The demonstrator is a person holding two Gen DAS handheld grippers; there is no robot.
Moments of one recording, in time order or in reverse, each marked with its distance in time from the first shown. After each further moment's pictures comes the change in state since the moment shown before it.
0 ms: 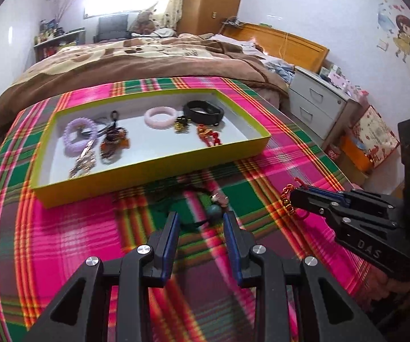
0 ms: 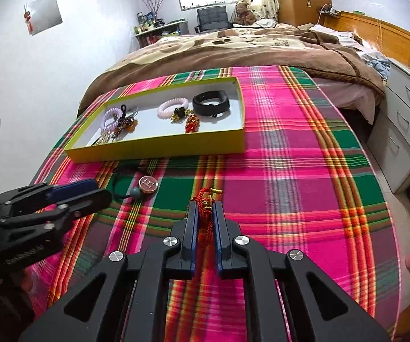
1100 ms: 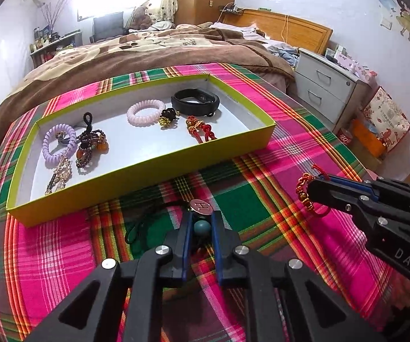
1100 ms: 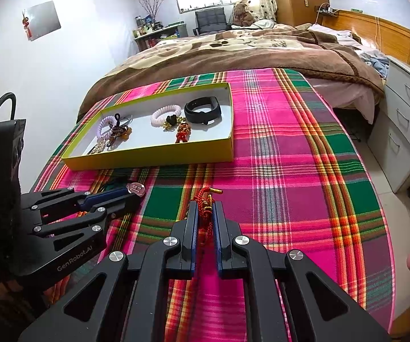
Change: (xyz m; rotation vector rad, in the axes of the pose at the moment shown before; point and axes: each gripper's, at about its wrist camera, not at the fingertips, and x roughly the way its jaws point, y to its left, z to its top) left arm 0.031 -0.020 0.006 0.059 0.049 0.075; right arm -0.002 -0.014 0.008 0.014 -0.008 0.012
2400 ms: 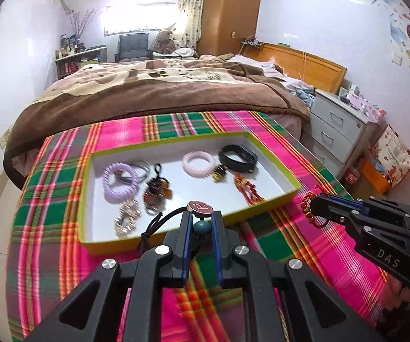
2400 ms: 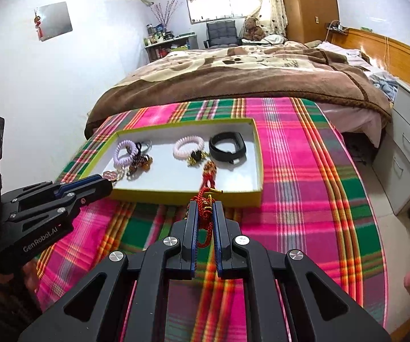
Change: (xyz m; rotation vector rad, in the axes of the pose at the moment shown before) left arm -0.058 0.058 0.032 -0.096 -0.155 0.044; right arm -0.004 0.034 0.041 -0.055 -0.065 0.015
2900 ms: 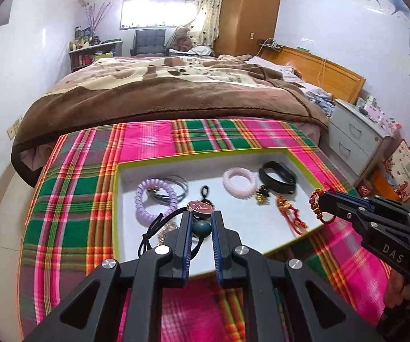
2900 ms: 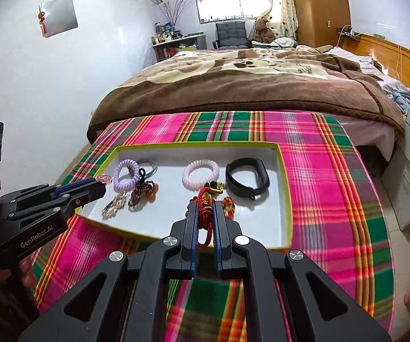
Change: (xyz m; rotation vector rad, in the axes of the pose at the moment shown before) left arm 0.028 0.049 0.027 -0.052 0.011 0.053; right arm 0.044 0.014 0.041 -0.034 0.004 0.026
